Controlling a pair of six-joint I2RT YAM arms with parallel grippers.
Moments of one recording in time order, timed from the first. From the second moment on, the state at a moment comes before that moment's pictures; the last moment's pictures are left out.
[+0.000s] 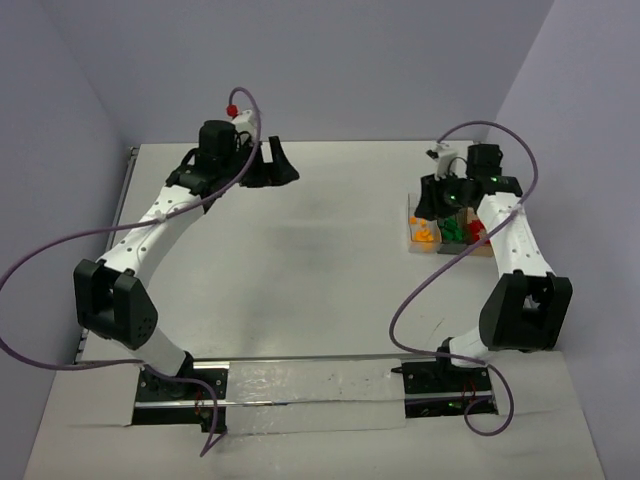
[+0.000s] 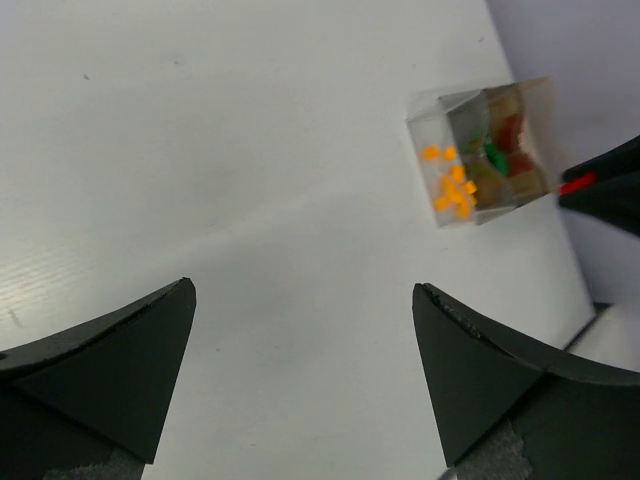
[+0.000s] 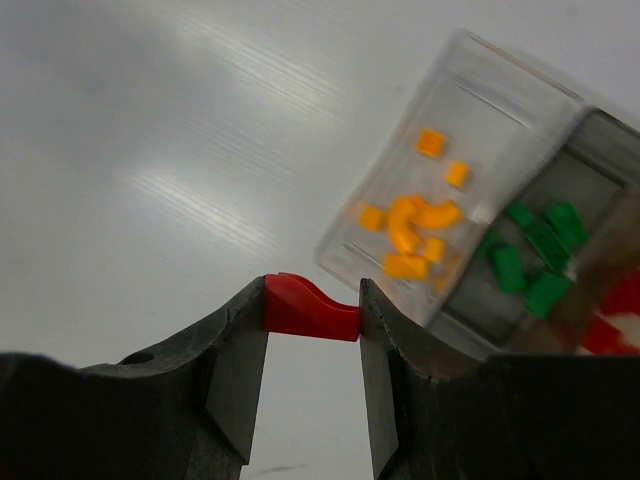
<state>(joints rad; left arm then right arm) -0.44 1.62 1.49 -0.39 0.27 -0.34 -0.19 1.47 1.29 -0.80 -0.48 -0.41</state>
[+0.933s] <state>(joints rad) -0.53 1.75 1.57 -0.54 0.11 -0.12 -0.42 2.00 1.72 -0.95 -0.16 -0.58</state>
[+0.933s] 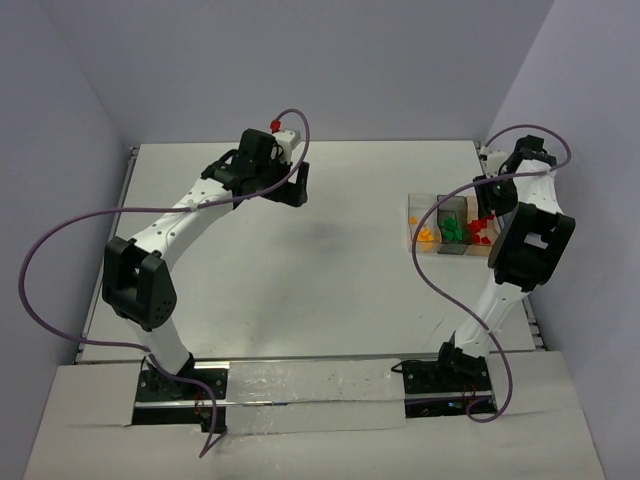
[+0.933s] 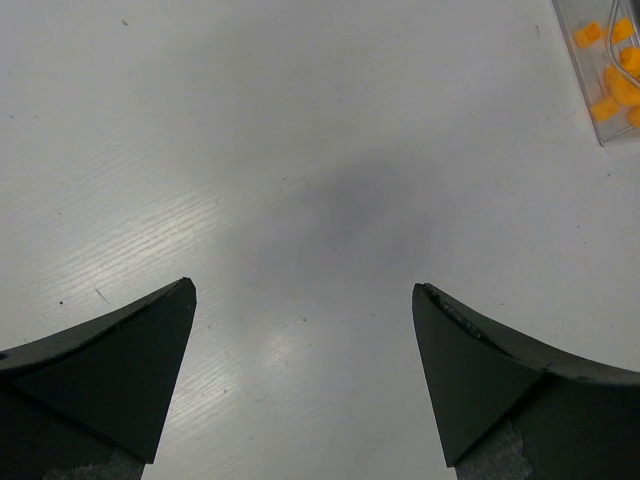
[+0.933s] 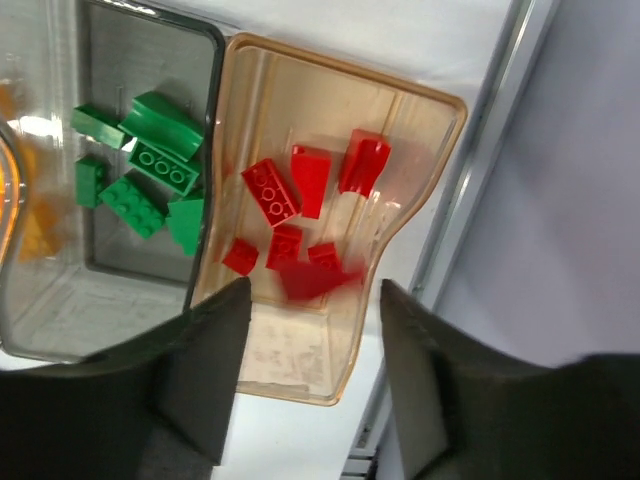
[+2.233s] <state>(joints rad) -0.21 1.27 1.20 -0.53 0.19 -0.05 0.23 1.32 1.24 -0.65 -0.35 -0.09</state>
